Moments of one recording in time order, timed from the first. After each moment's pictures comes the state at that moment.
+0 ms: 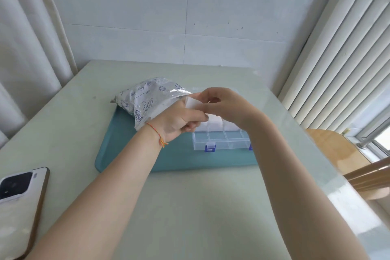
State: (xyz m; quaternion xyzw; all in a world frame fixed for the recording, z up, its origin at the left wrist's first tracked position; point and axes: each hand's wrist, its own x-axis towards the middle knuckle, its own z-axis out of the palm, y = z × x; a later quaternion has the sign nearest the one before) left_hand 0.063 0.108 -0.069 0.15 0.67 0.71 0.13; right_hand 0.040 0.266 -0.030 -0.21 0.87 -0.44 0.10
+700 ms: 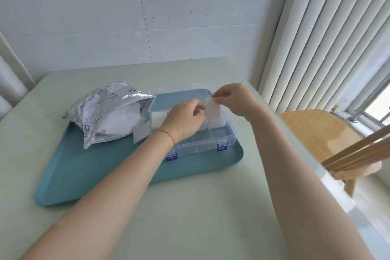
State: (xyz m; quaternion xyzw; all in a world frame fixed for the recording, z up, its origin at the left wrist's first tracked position) left_hand -0.002 0.212 -0.105 0.10 0.93 0.35 -0.06; right_hand -0.042 0.386 -0.076 -0.08 0.91 -0.40 -0.02
